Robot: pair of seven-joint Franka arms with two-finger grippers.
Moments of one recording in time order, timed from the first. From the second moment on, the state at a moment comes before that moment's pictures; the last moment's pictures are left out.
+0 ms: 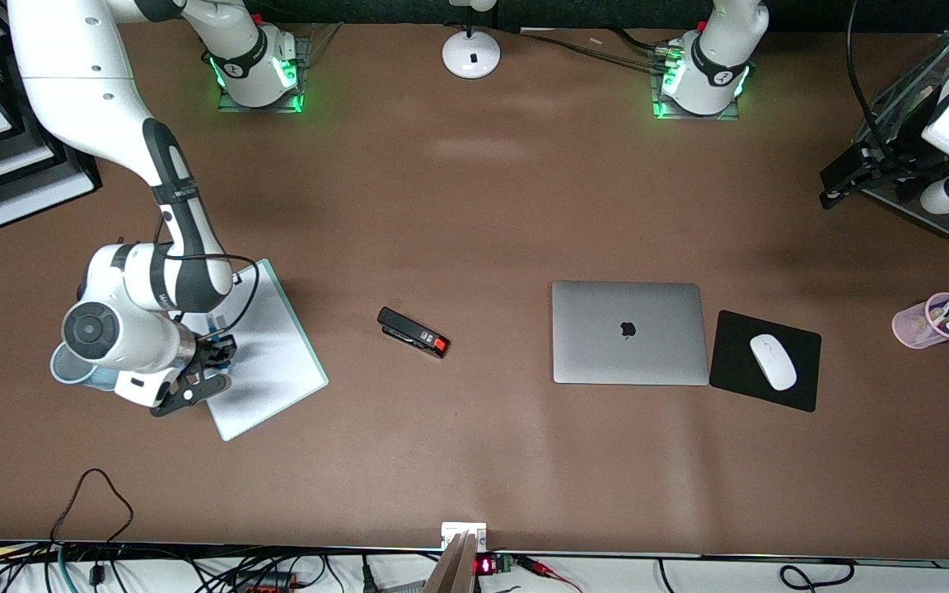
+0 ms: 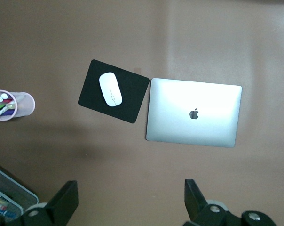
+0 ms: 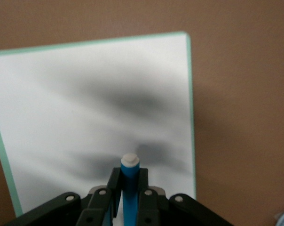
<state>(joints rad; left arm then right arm) 0.22 0.00 -0.31 -1.53 0.02 1.55 -0.19 0.17 0.71 -0.12 -1.52 0.04 2.18 -0.40</state>
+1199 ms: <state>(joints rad) 0.22 -0.03 -0.32 -1.53 0.02 1.52 -0.16 -0.04 0.42 -0.13 -1.51 0.35 2.00 -1.17</state>
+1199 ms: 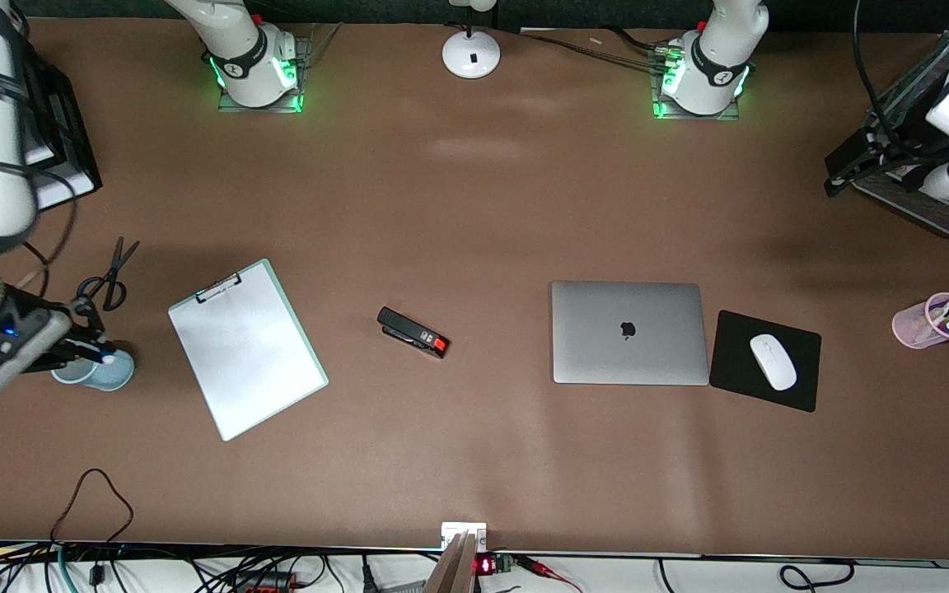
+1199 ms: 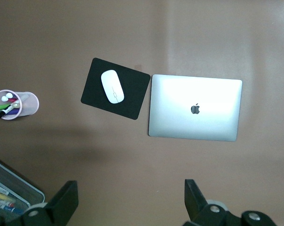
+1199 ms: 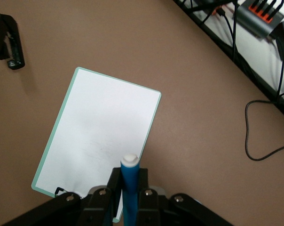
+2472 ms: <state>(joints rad) 0.06 -0.06 -0.18 -1.54 0.02 1.50 -0.16 -0.24 0.44 -0.13 -1.47 0.51 1.52 -2.04</state>
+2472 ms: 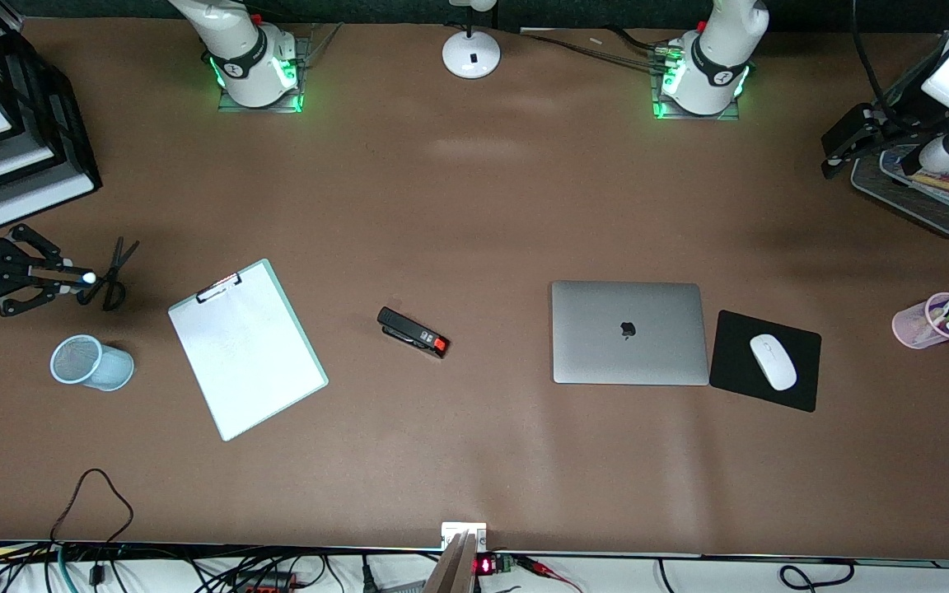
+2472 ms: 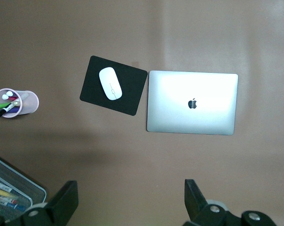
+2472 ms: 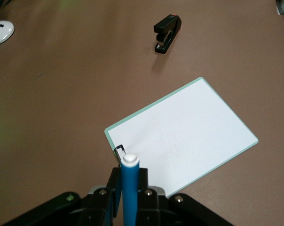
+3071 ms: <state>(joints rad) 0.06 -0.06 -0.18 -1.54 0.02 1.51 -0.16 -0.30 0.58 -0.13 -1.33 0.52 1.52 -2.16</state>
